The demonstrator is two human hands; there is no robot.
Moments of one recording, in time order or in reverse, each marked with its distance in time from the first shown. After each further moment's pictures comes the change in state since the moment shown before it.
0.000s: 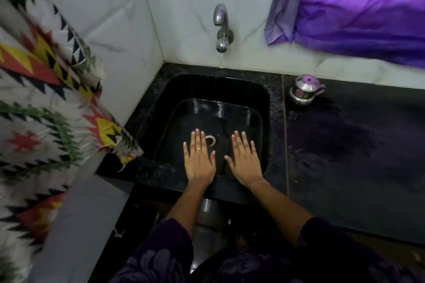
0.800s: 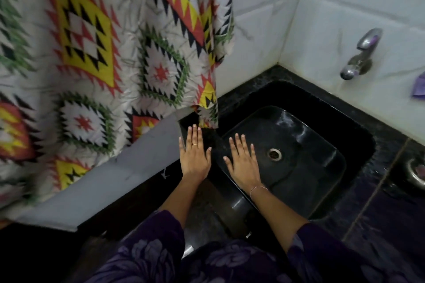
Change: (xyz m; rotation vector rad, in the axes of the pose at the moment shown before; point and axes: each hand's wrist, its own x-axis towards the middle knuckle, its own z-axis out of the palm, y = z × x) left_hand -0.083 -0.115 -0.038 0.107 0.099 -0.652; right_hand 0.020 -0.128 0.021 0.045 -0.068 -0.640
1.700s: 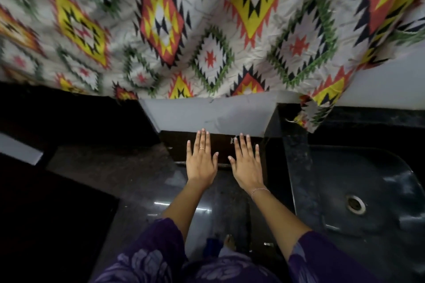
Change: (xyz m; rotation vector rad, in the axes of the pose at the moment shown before) left_hand -0.154 -0.082 0.006 0.025 -0.070 -0.689; right_hand -0.024 -0.123 0.050 0.035 -0.226 -0.663
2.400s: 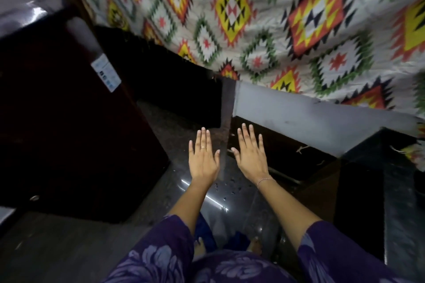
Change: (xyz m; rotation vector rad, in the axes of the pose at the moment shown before) left_hand -0.130 -0.204 -0.008 -0.080 0.065 -0.462; right_hand -0.023 -0.226 0.014 -0.115 -0.084 -0.444
